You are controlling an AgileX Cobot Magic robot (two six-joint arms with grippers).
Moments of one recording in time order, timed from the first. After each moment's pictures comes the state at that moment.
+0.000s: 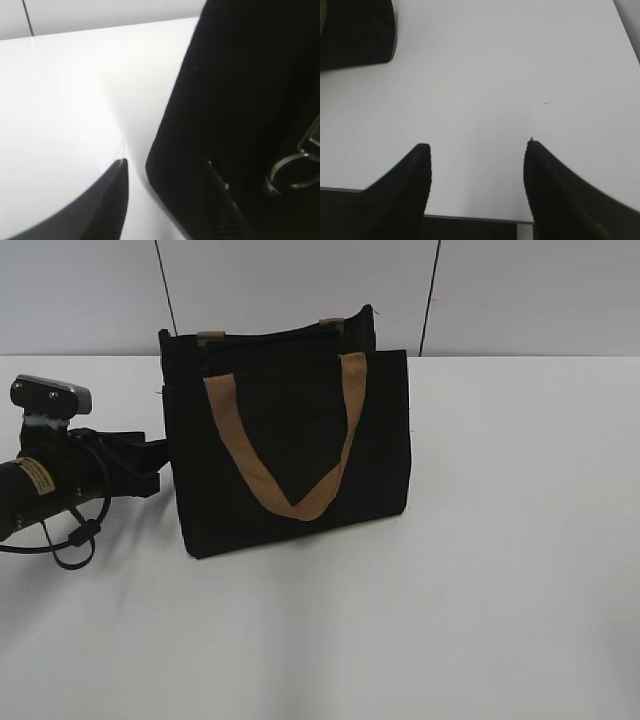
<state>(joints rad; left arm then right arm) -0.15 2.00 -0.63 0.39 -0.96 -0.16 -0.01 -0.01 -0.47 0.11 1.08 -0.14</state>
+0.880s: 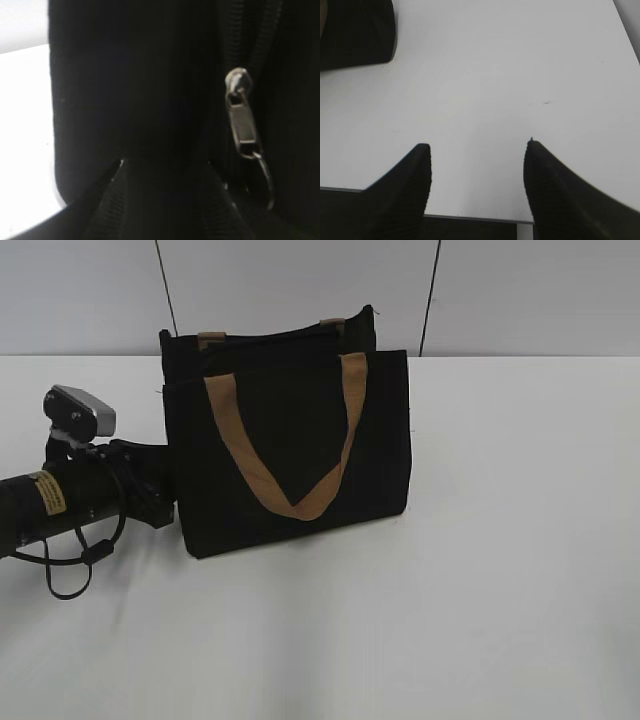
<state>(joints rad) -0.15 2.05 -0.64 0.64 -1.09 -0.16 -0.01 -0.01 -0.47 0.11 1.08 -0.14</state>
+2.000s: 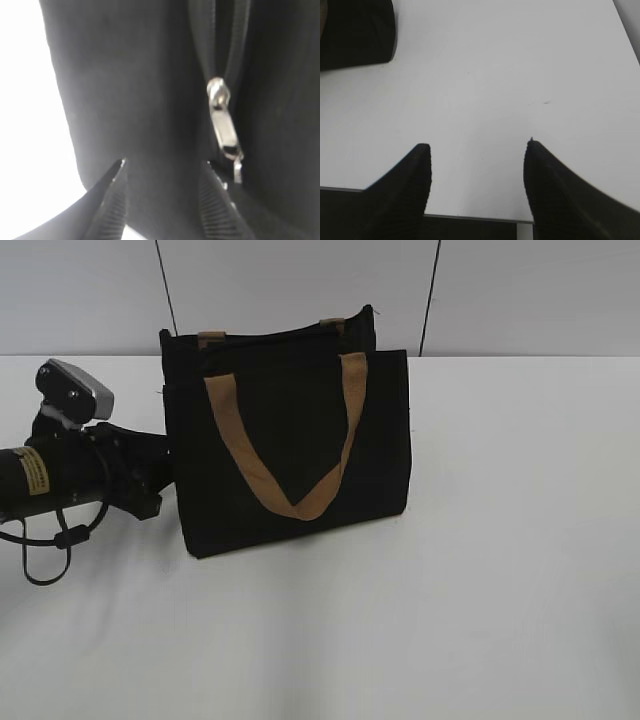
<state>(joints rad) -0.15 1.90 -0.64 0.70 -0.87 -0.17 -0.01 -0.01 -0.47 0.11 1.08 -0.14</state>
